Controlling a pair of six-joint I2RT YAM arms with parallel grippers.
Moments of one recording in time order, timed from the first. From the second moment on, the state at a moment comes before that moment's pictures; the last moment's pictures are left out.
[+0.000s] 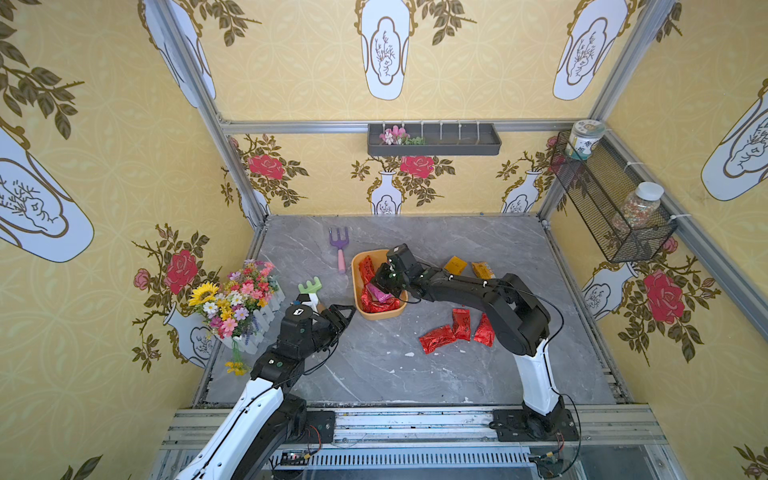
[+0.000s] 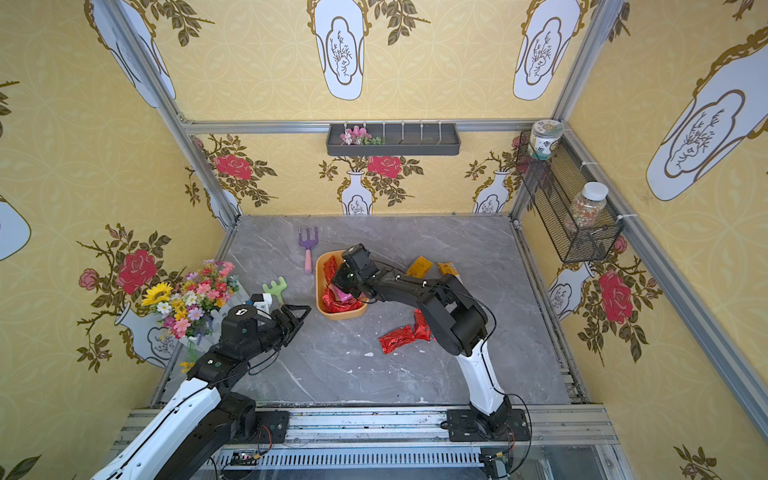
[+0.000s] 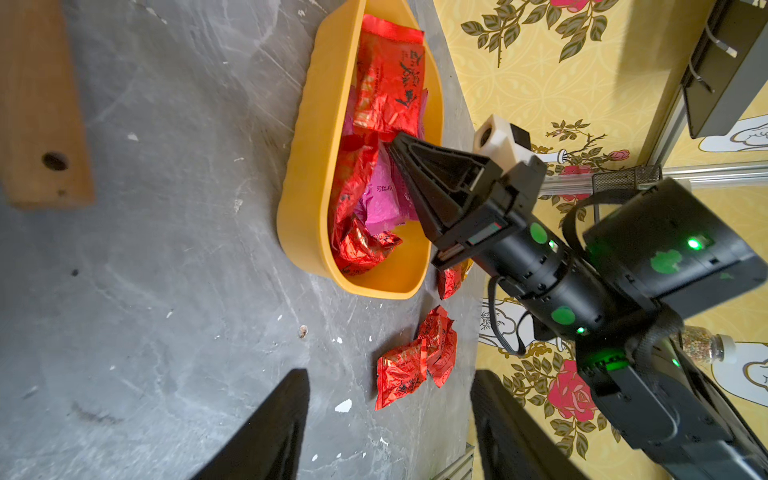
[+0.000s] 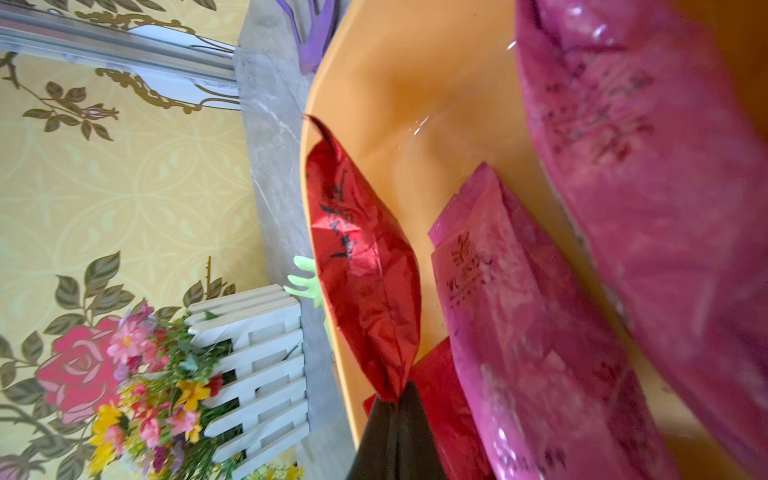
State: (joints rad) left arm -0.32 0.67 0.37 -0.23 0.30 -1.14; right arm 0.74 2.07 1.42 0.00 -0.23 1.17
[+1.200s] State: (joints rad) left arm -0.49 1.01 0.49 0.01 0.32 -1.16; right arm 0.42 1.51 0.60 0.13 -0.39 1.10
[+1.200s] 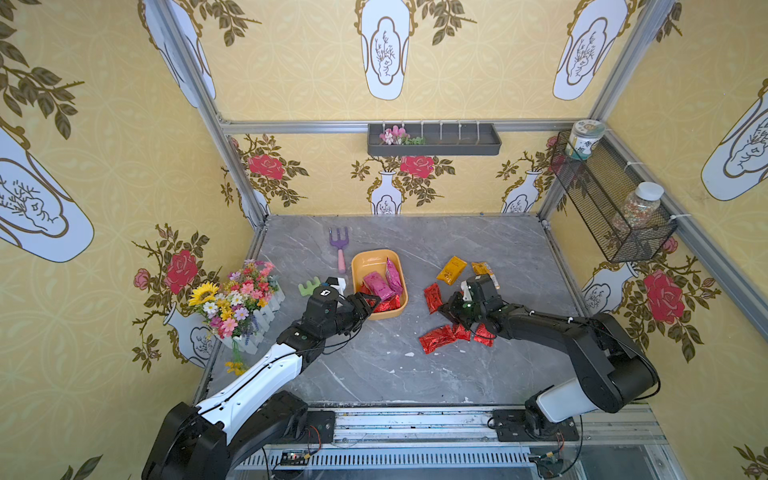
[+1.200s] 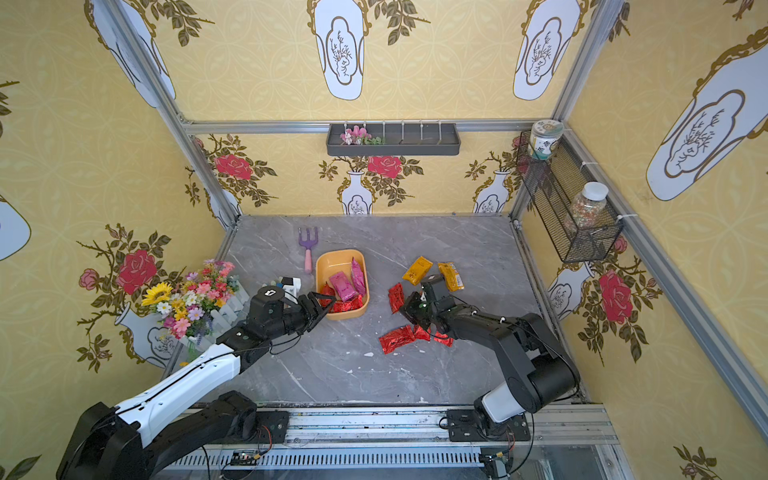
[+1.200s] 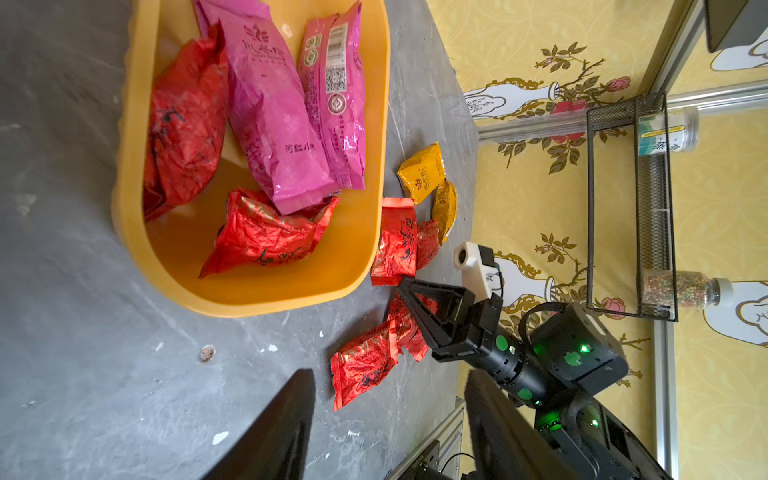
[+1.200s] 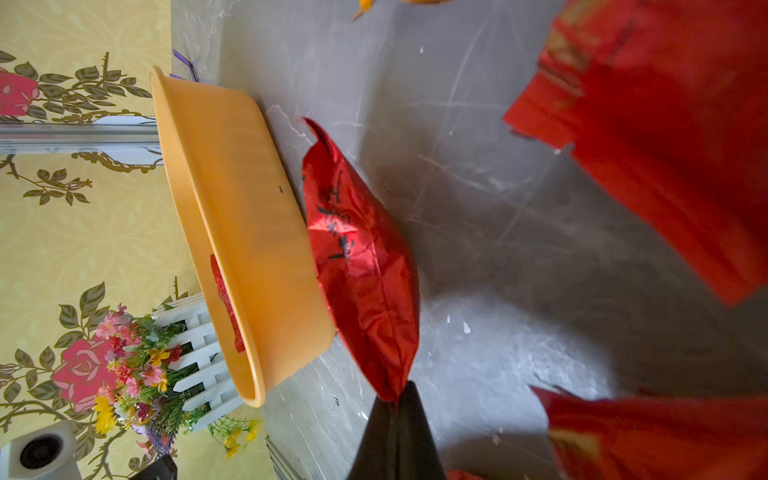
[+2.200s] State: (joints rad) left arm -0.43 0.96 0.51 -0.03 0.27 -1.13; right arm 0.61 1.33 0.88 -0.33 -0.09 0.80
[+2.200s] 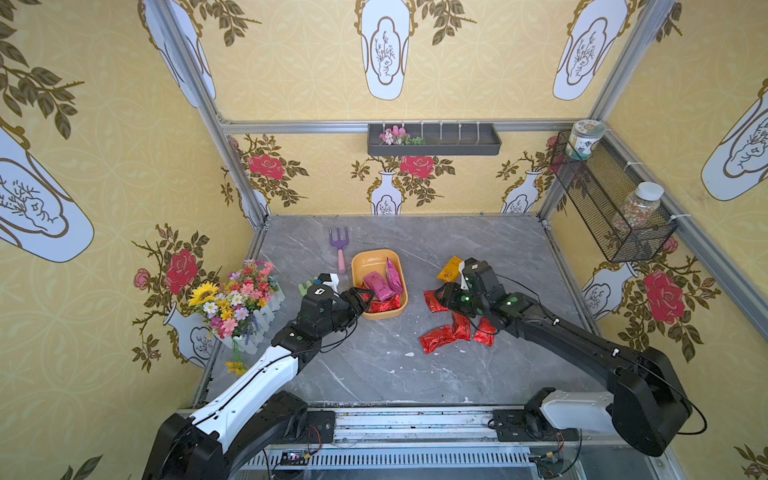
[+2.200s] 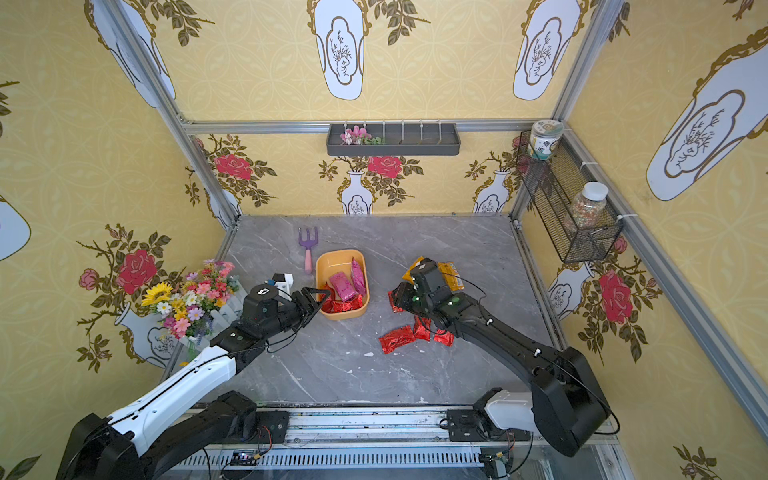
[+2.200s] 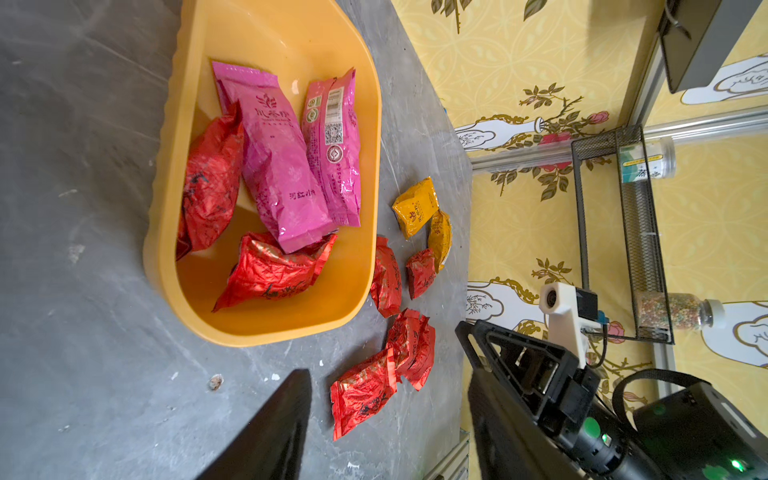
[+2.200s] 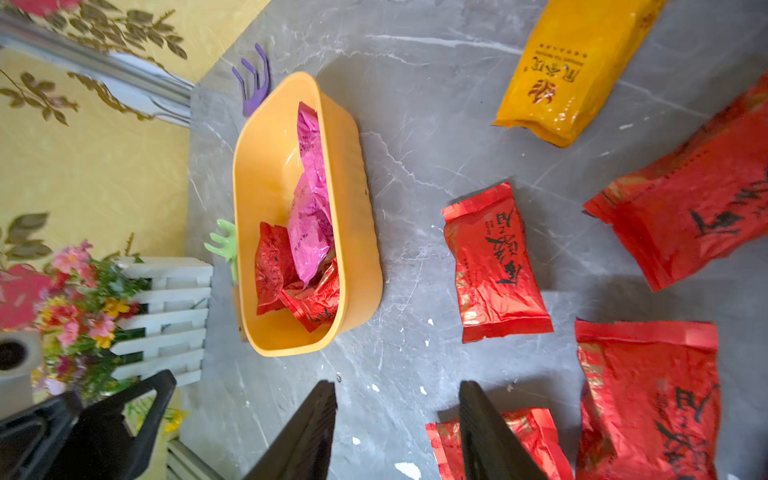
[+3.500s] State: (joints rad) left arm -0.23 0.71 0.34 -0.18 0.36 -1.12; right arm 0.83 2.32 2.04 -0.93 0.09 0.28
